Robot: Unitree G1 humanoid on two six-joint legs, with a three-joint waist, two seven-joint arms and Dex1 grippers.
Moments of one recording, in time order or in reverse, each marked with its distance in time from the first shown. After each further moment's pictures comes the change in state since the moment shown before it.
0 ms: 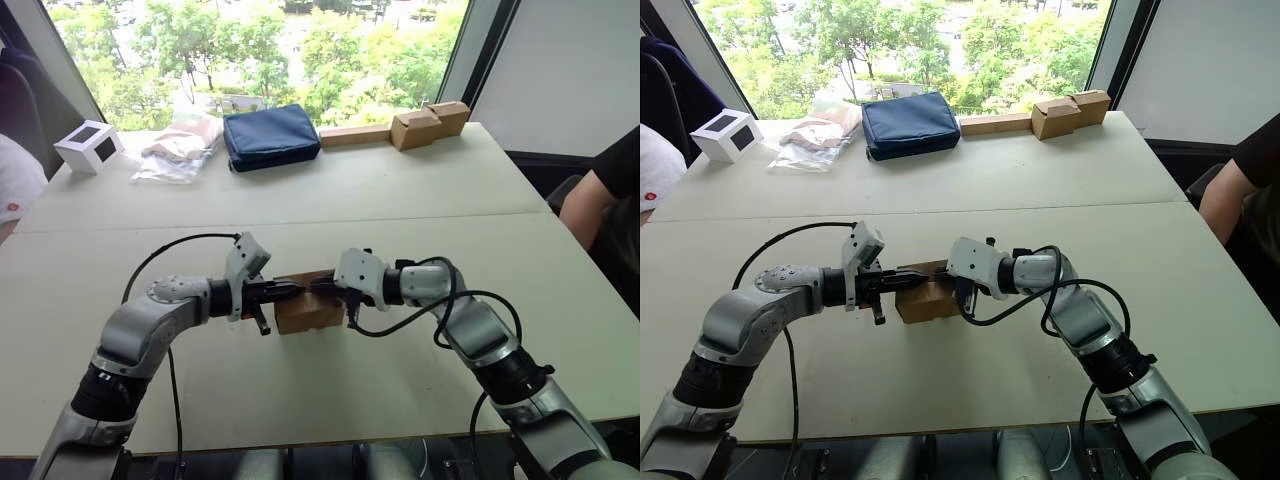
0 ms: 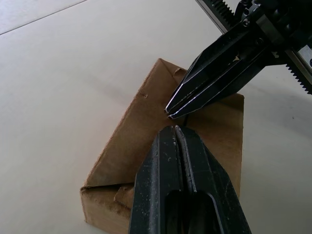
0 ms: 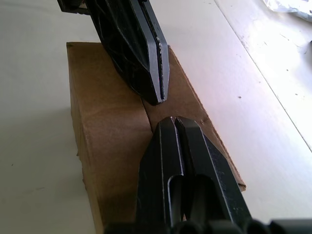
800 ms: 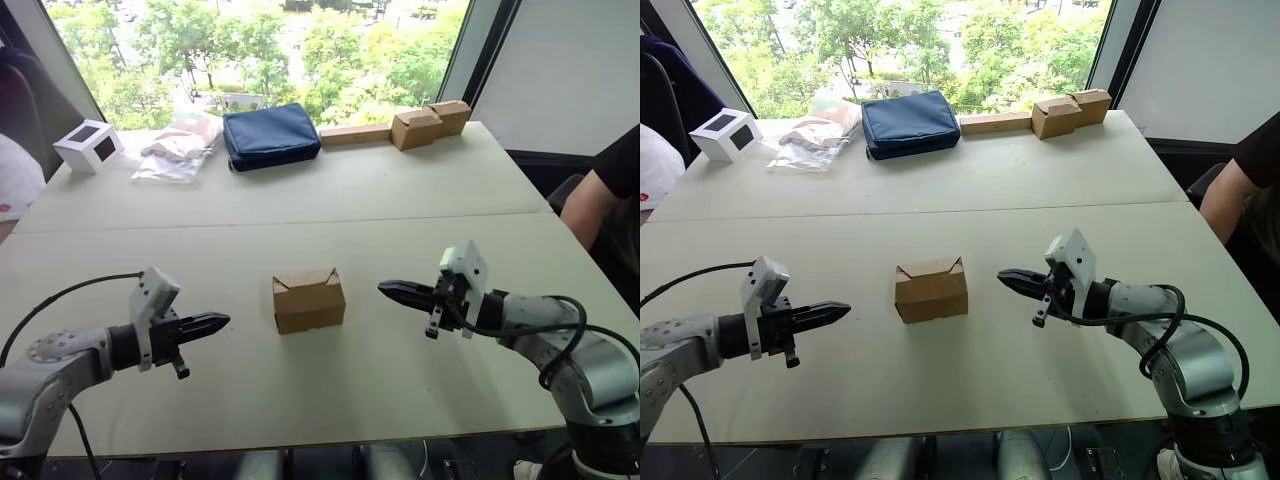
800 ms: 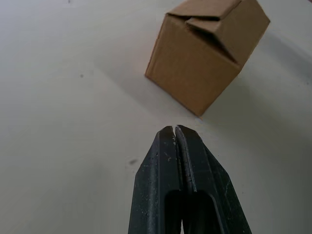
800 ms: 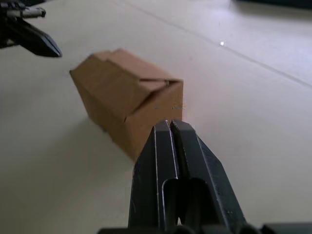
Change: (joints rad) left arm 0.480 0.214 0.430 -0.169 -0.182 0.041 -0.043; right arm 0.411 -0.179 -0.484 -0.349 0.519 0.375 -0.050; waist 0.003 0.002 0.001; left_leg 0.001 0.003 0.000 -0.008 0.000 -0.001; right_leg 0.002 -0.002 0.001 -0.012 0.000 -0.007
